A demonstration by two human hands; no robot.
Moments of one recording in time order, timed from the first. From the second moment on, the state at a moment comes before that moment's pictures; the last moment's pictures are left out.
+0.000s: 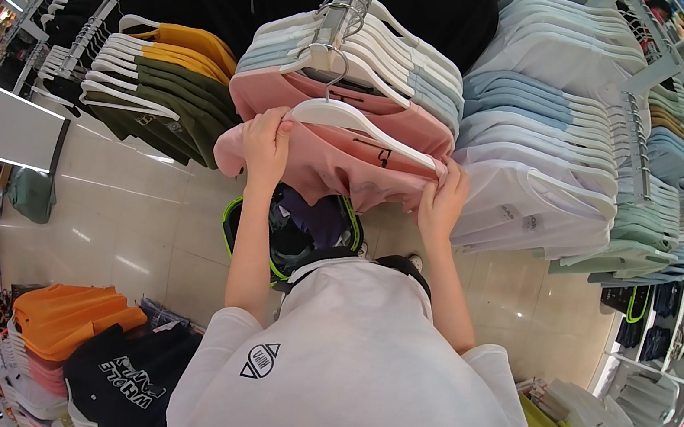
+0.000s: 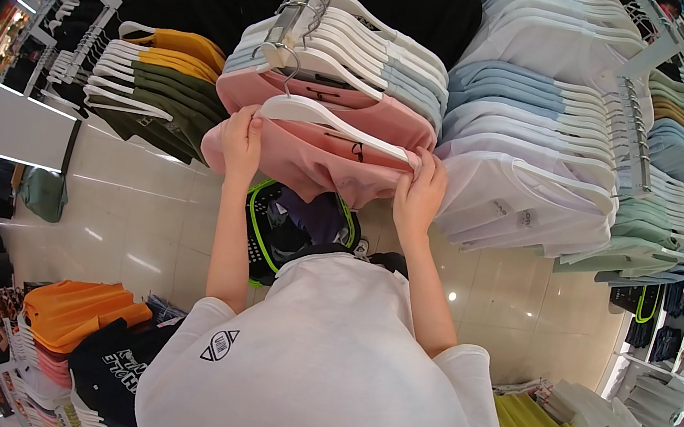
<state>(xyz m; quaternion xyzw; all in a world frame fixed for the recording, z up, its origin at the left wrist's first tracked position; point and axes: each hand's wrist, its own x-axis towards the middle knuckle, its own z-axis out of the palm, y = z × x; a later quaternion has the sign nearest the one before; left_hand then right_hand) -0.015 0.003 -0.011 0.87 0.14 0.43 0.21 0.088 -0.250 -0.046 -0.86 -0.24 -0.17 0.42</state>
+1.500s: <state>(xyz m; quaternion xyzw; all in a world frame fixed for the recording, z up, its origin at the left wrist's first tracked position) -0.089 0.024 -0.062 0.83 0.31 0.37 0.28 0.058 -0.223 -0.148 -0.36 0.06 0.65 0.67</state>
